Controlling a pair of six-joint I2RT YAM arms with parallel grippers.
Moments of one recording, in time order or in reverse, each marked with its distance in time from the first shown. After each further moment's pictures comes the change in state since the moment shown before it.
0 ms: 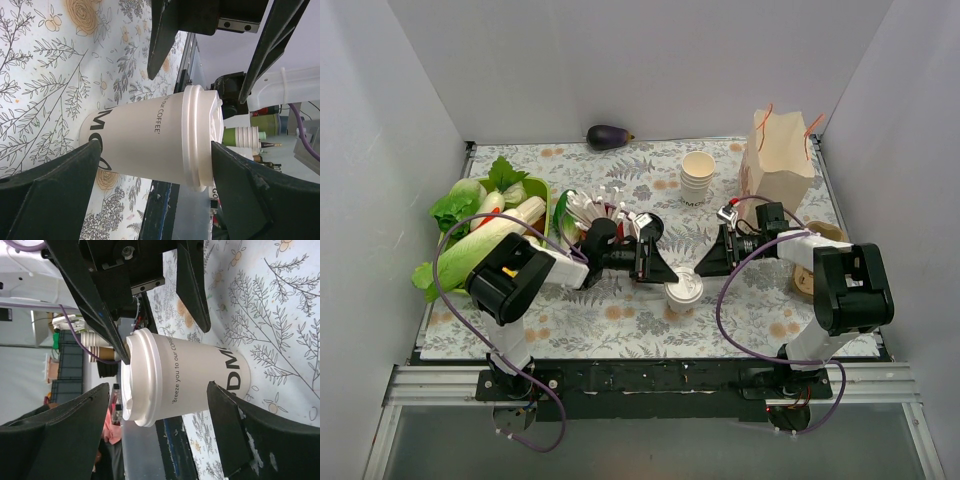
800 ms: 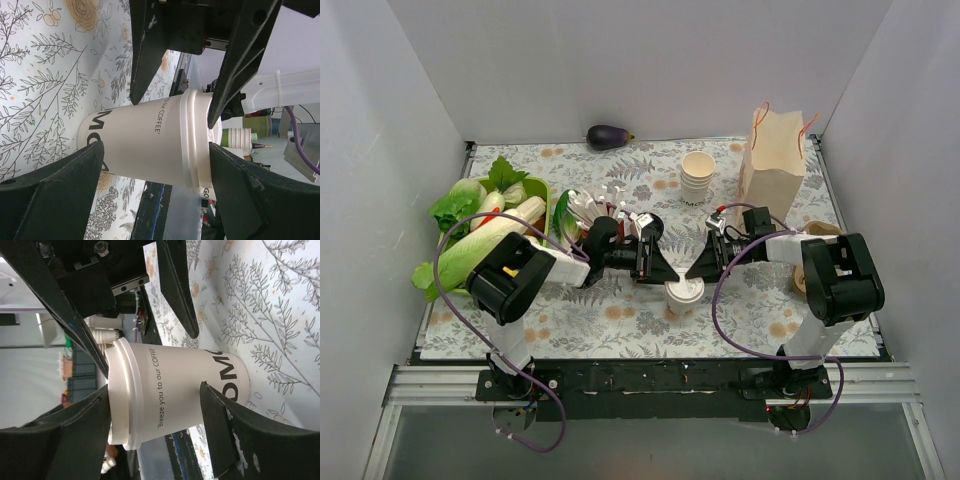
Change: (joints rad) left arm -0.002 0.003 0.029 -0.065 0.003 -0.023; right arm 0.077 0.080 0.010 0.052 0.052 0.058
